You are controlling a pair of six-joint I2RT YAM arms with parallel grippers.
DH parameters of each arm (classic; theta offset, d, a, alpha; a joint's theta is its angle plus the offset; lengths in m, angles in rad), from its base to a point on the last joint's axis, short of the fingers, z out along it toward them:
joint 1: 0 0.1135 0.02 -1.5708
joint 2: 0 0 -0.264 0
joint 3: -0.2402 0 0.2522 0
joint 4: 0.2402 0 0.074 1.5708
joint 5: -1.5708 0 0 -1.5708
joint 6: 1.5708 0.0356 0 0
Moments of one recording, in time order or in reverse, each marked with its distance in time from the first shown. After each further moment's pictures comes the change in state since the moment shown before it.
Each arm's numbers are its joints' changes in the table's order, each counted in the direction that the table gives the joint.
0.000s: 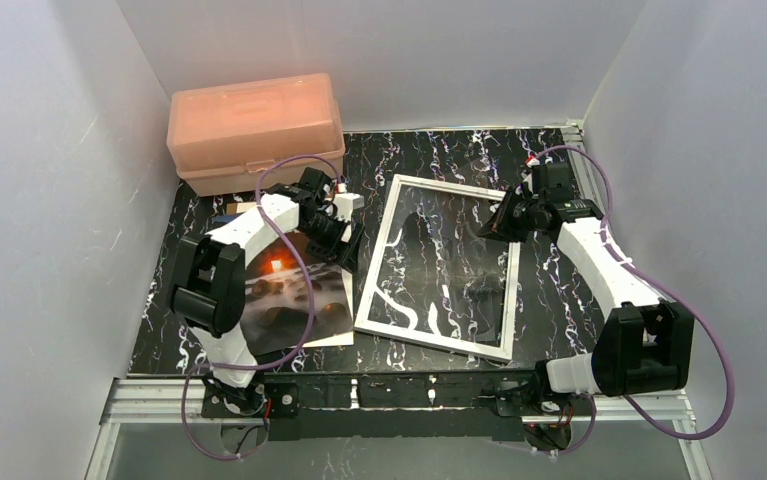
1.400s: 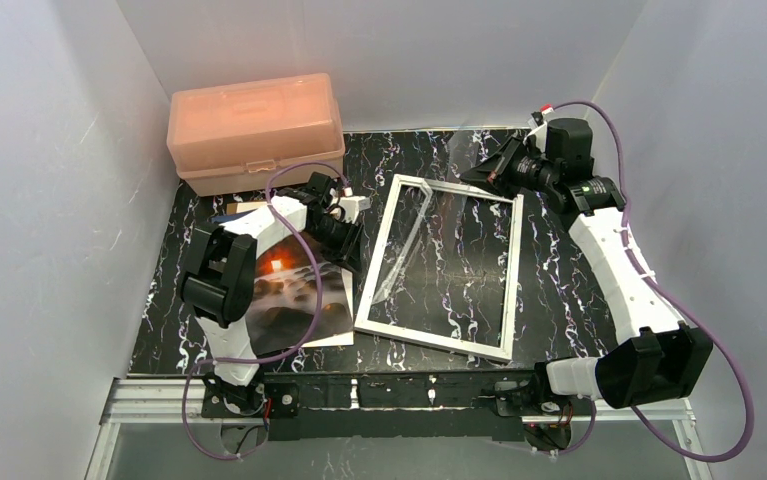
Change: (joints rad) left arm -0.026 0.097 0.018 -0.121 -0.139 -0.075; right arm 0.048 -0.051 -0.271 -0.097 0.179 0.328
